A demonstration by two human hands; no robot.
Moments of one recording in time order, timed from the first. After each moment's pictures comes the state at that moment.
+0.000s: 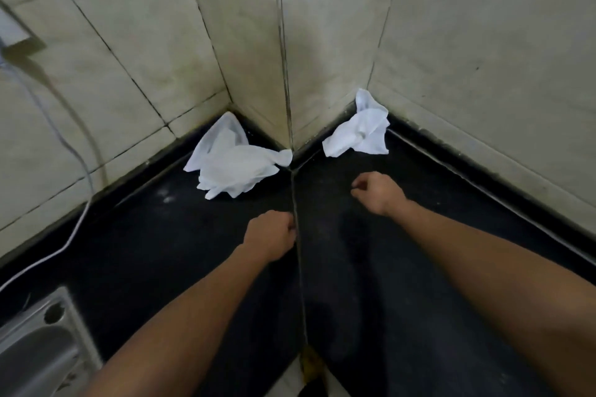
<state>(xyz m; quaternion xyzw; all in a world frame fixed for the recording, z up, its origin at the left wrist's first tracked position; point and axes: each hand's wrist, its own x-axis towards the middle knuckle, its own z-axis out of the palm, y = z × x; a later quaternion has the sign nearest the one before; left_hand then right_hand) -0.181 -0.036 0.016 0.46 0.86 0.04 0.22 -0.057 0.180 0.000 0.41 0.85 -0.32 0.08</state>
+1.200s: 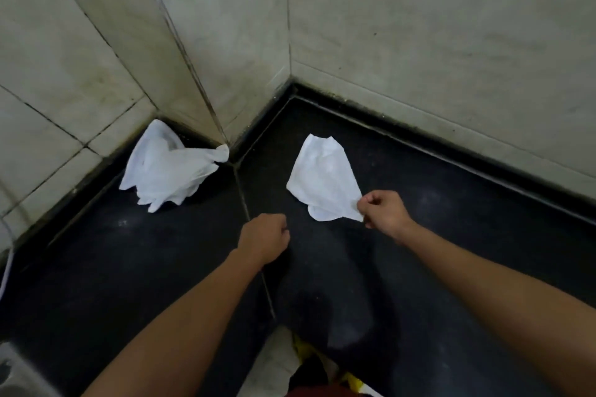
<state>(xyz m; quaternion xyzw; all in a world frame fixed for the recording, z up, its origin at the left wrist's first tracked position) -0.116 -0.005 -0.016 0.53 0.81 0.03 0.23 0.095 0.145 -0.018 0.58 0.62 -0.52 -0.12</state>
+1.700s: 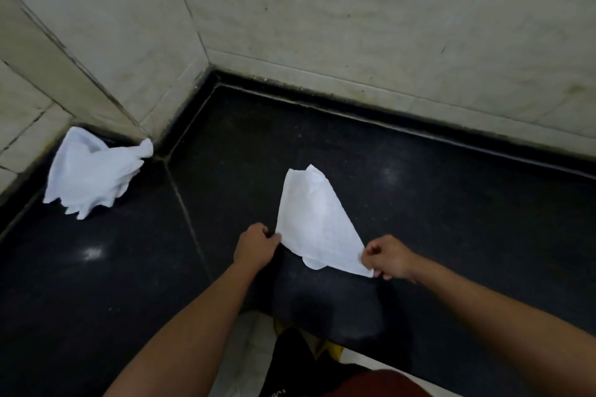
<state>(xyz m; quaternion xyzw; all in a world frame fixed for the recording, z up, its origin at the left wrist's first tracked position) 0.022 -0.016 -0.058 0.35 0.84 0.15 0.38 0.302 0.057 -0.043 0.58 0.59 -0.55 0.09</state>
